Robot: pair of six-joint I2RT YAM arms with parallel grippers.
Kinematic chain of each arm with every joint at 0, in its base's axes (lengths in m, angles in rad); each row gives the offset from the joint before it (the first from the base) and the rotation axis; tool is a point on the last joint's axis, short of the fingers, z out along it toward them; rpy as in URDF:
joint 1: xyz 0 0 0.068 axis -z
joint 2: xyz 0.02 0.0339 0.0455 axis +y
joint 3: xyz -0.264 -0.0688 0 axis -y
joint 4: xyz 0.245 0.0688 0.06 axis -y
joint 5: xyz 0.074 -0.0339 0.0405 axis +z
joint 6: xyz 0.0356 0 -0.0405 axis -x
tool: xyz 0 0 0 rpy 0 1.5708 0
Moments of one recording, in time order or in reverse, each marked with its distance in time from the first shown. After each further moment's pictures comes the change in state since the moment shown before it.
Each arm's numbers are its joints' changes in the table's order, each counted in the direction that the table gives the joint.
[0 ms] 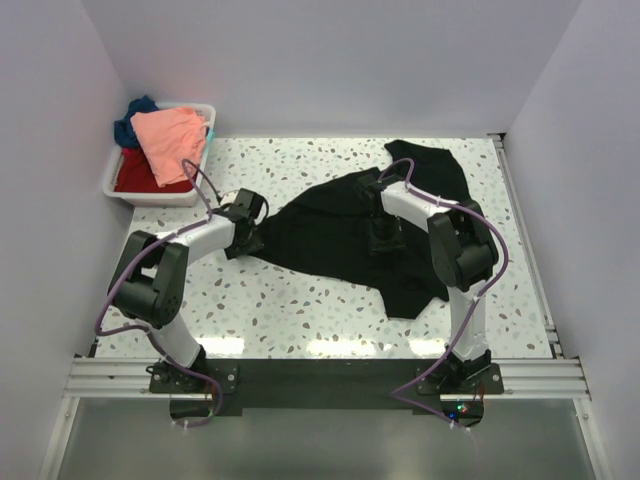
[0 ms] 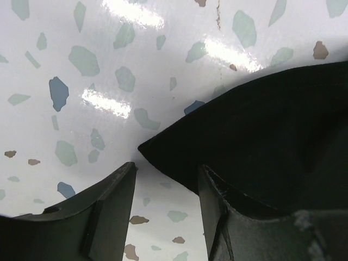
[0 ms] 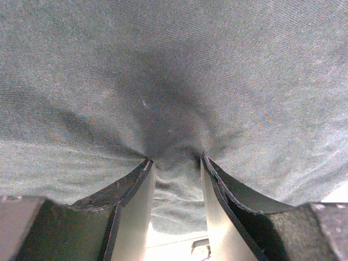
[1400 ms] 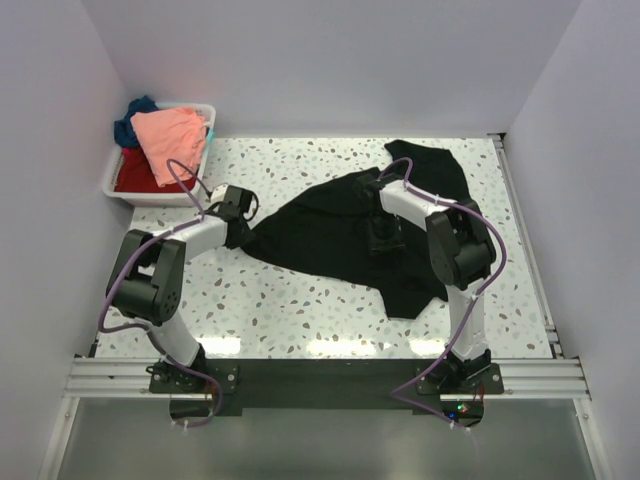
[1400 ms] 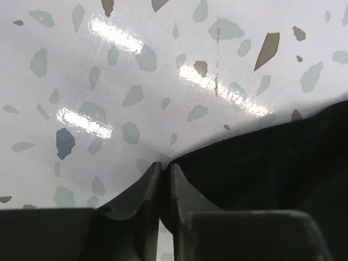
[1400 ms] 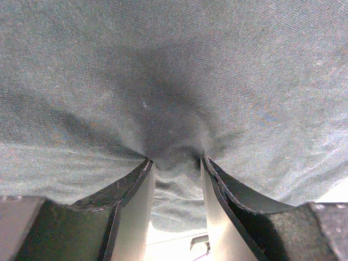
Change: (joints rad) left arm -0.074 0.008 -0.034 0.183 -0.020 0.004; right arm 0.000 0.020 0.027 -0.028 -0.001 0.001
